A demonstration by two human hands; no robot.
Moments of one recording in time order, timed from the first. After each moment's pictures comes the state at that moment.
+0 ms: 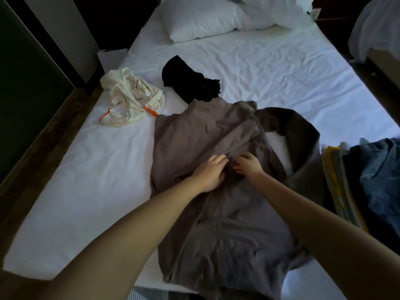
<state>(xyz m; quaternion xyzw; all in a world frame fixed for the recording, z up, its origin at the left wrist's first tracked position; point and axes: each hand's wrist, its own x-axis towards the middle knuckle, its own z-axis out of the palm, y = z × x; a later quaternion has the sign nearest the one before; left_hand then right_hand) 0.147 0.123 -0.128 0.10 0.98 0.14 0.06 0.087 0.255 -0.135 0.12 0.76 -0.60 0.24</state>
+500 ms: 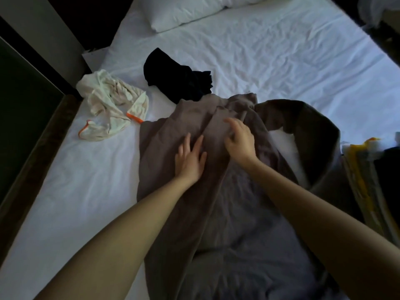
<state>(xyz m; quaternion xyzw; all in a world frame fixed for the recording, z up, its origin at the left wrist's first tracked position) 0.083 0.084 -0.163 -0.15 0.98 0.13 0.02 0.017 0.227 -0.138 -0.14 0.89 -0.43 0.01</state>
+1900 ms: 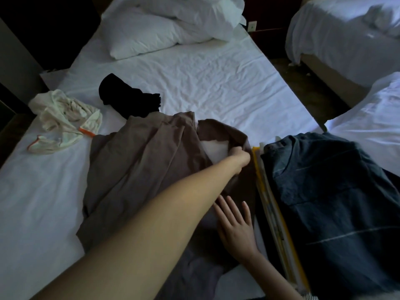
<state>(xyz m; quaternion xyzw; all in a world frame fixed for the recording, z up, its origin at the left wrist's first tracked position) 0.035 0.377 -0.089 -0.23 0.72 0.61 0.24 0.206 0.429 -0.187 -0.27 0.95 -0.11 -0.14</state>
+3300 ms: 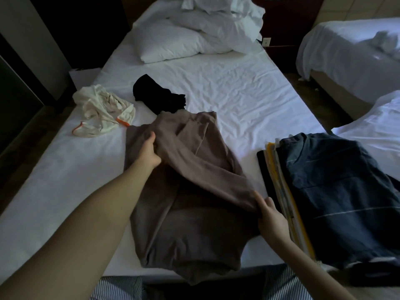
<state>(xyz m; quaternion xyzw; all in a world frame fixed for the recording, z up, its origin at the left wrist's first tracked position) 0.150 0.105 -0.056 -0.32 0.39 0.86 -0.04 0.247 0.454 -0.128 -0.11 0.97 -0.23 0.05</state>
